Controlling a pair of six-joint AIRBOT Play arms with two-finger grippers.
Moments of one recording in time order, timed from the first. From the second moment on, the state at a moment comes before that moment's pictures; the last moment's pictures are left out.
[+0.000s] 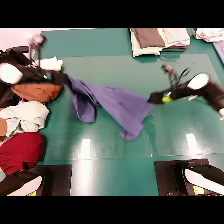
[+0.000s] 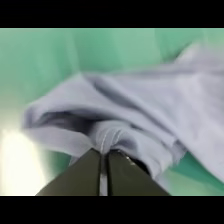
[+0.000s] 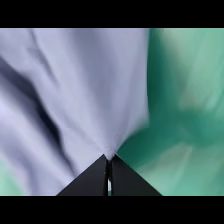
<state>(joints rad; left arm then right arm) -0.20 -1.10 1.22 1.29 -0.86 -1.44 0.07 -1.15 1.01 -1.03 1.08 1.33</state>
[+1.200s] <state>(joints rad) -0.19 -0.79 1.54 1.37 -1.13 -1.41 -0.28 -1.00 1.88 -1.16 1.40 1.37</state>
